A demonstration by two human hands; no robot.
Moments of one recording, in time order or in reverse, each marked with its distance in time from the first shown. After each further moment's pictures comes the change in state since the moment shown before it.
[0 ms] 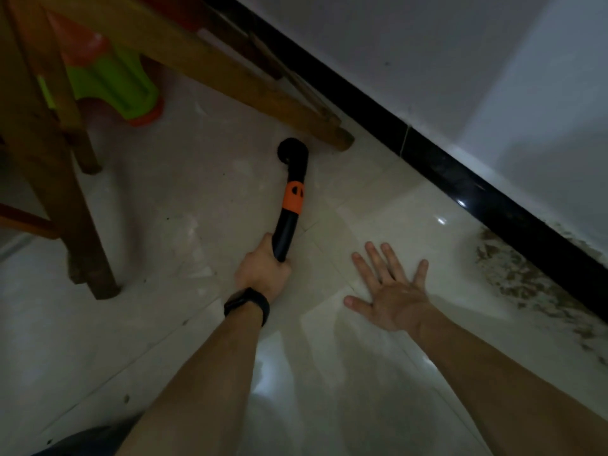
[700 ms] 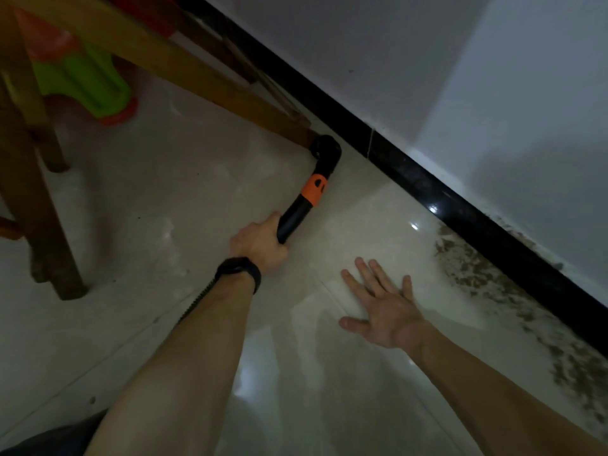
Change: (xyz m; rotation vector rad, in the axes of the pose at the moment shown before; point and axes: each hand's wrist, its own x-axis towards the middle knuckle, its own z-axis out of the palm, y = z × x) left_hand 0.012 0.054 -0.007 0.243 -0.115 0.229; right_hand -0.043 0.036 0.027 0.038 0.048 -0.047
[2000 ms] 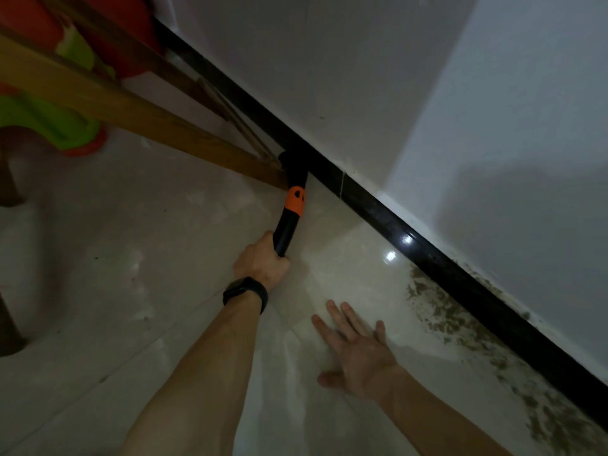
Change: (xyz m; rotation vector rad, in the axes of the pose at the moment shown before) left_hand 0.054 0.058 0.017 -0.230 0.035 -0.111; right_hand 0.002 -0.001 -0.017 -0.015 -0.041 -0.030
